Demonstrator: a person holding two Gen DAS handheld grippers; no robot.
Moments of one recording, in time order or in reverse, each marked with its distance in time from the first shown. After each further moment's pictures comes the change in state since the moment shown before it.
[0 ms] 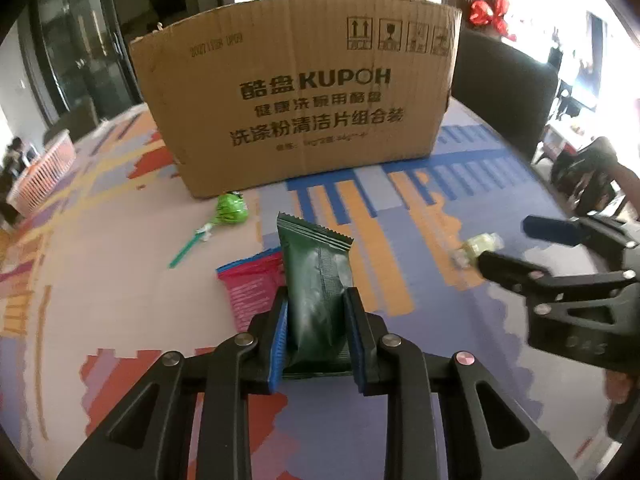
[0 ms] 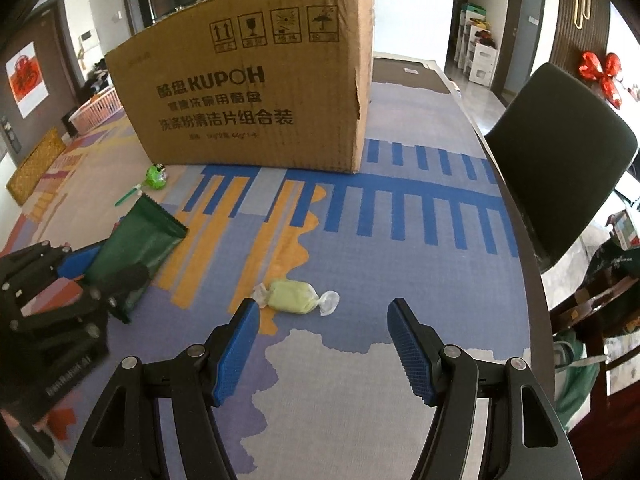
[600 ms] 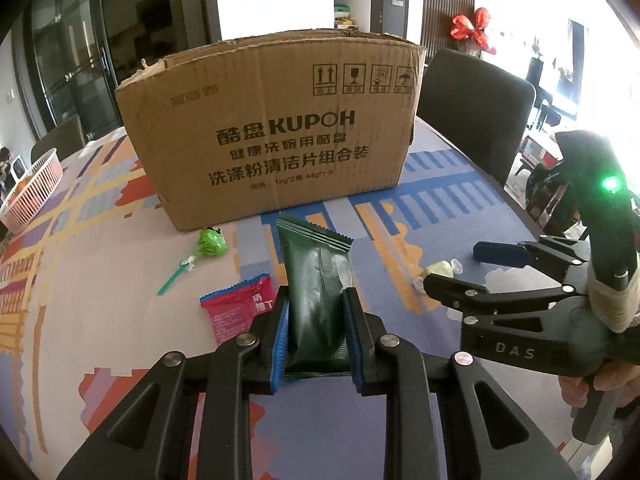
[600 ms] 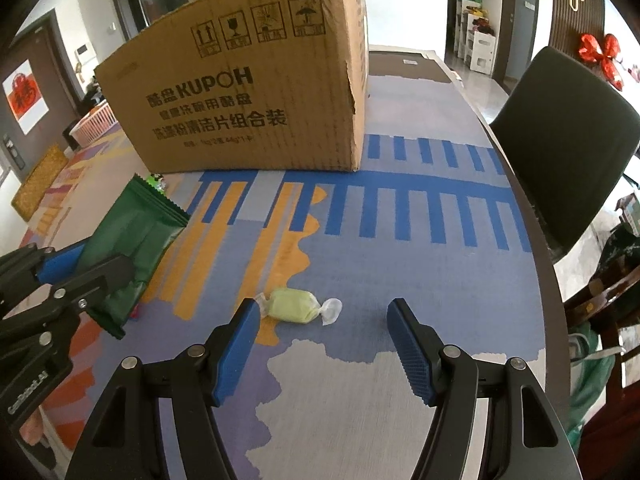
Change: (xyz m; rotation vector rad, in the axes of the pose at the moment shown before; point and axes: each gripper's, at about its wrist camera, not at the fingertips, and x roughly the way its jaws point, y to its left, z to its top) left arm -0.019 -0.014 0.012 0.027 -0.066 -0.044; right arm 0.011 -0.008 0.004 0.053 0.014 0.042
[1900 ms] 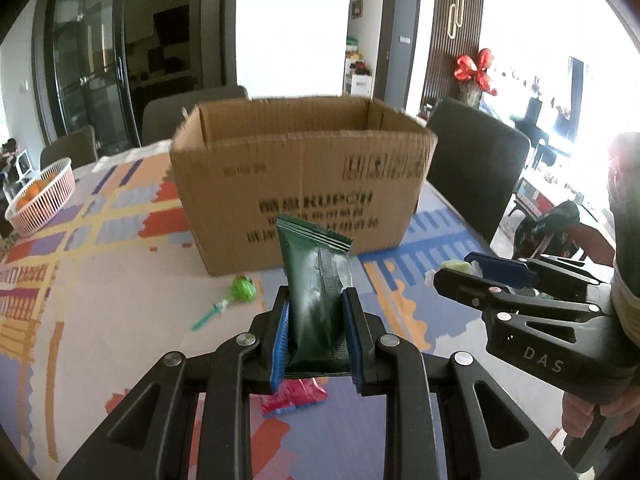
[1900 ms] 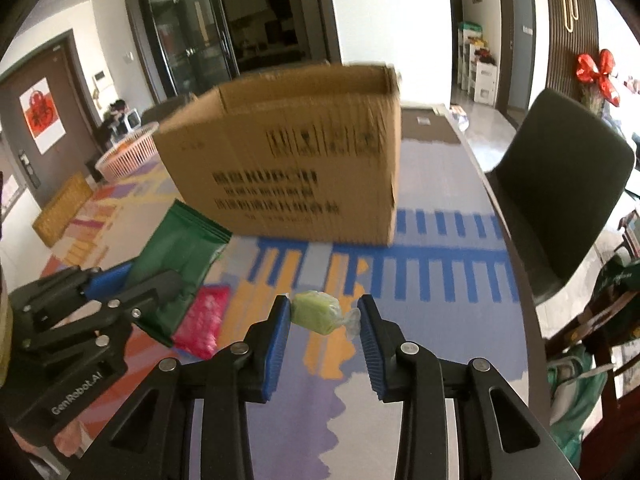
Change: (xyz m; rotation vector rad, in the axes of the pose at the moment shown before) left arm -0.051 0.028 0.027 -0.067 -0.137 -0.027; right arm -0.065 0.036 0.028 -0.002 -0.157 0.036
